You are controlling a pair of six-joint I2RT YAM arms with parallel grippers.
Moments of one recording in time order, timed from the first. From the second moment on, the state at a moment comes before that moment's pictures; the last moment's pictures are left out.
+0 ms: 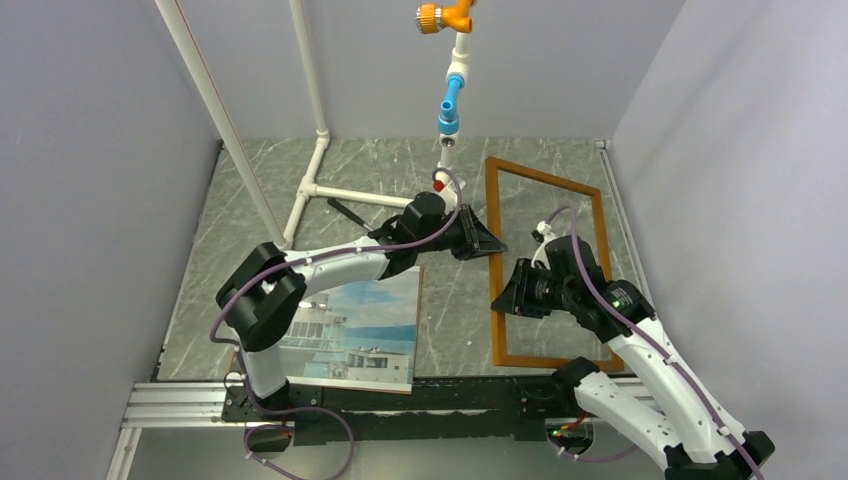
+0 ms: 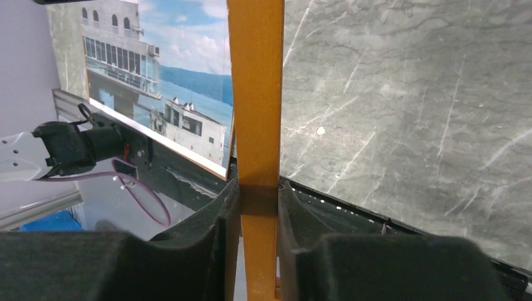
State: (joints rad) left arm -0.87 1.80 1.21 0.32 0.36 -1.16; right arm 0.50 0.74 0.83 -0.90 -0.24 0.66
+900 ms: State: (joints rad) left arm -0.89 1.79 1.26 0.07 0.26 -1.21; right arm 0.55 0.92 1.17 -1.13 0.04 0.55
